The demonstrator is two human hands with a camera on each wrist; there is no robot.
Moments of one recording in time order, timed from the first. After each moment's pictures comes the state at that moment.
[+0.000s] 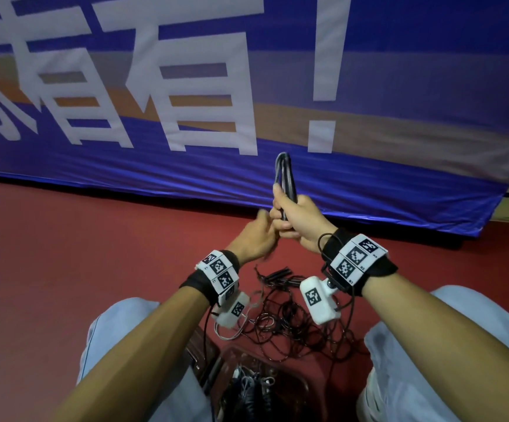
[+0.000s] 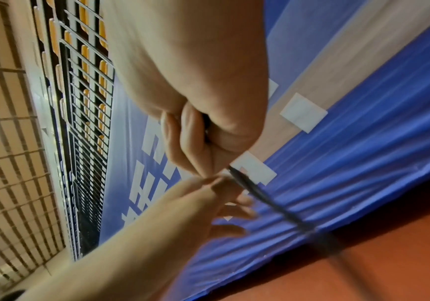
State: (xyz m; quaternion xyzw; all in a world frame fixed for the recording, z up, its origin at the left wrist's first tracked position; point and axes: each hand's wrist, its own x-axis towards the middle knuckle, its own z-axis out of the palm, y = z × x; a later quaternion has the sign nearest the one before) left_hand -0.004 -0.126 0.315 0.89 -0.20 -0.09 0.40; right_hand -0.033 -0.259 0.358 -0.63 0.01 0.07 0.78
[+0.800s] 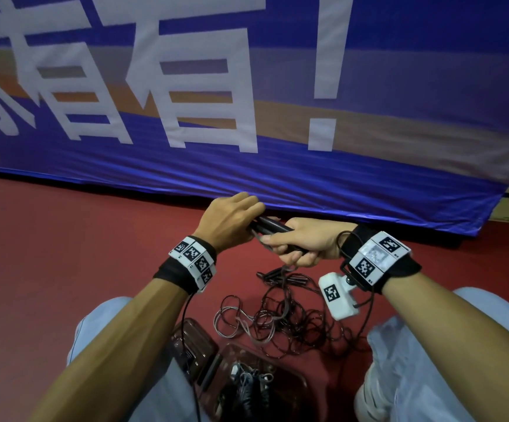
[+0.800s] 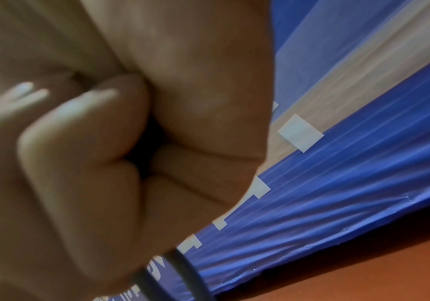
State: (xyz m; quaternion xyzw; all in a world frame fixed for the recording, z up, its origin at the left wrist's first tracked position) left_hand -0.004 -0.075 0.352 0.79 -0.46 0.39 0.01; right_hand -0.060 -0.282 0.368 -0.75 -0.11 0.38 0.53
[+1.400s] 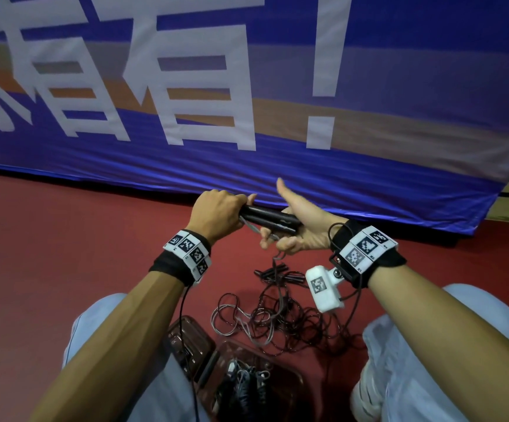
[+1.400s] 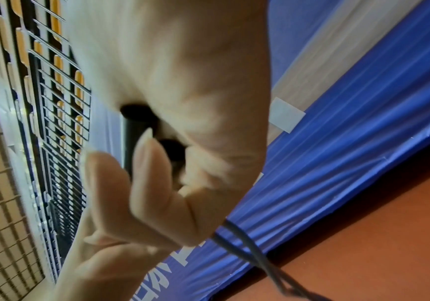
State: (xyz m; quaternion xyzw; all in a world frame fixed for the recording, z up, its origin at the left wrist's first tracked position) left_hand 0.014 -0.070 0.353 0.91 -0.30 0.29 -0.01; right_hand -0.040 -0.279 0.369 -0.59 -0.02 0.39 0.71
